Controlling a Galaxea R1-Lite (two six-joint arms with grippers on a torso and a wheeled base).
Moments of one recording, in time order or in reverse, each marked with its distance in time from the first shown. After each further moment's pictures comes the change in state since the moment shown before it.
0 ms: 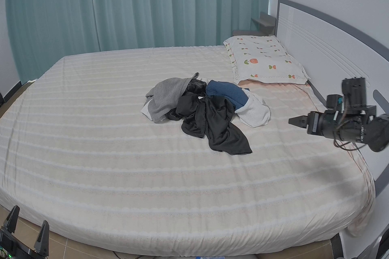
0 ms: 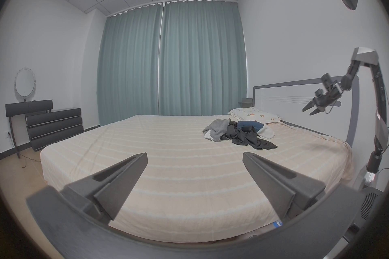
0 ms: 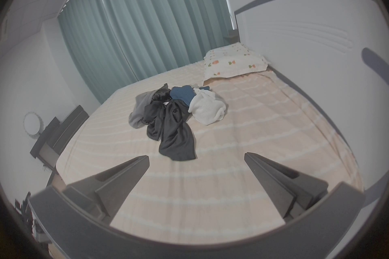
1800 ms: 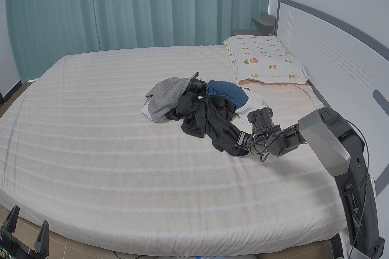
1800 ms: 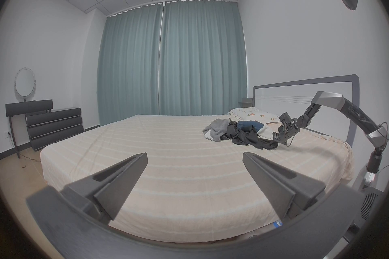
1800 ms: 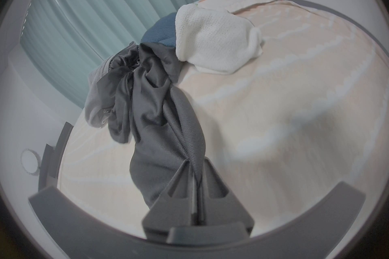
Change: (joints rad) left arm 0.000 0.000 0.000 0.000 0.000 0.000; right arm 0.153 0.783 -0.719 0.127 -0.084 0.349
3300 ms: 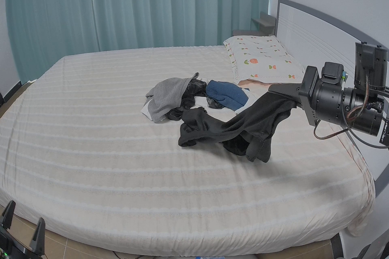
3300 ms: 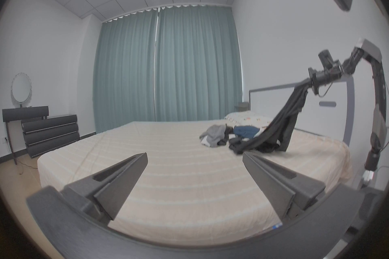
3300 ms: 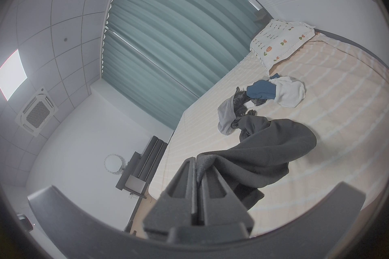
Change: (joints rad) left arm 0.001 0.036 -0.069 -0.035 -0.044 0.012; right arm 0.166 -1.100 0.741 -0.186 0.209 0.190
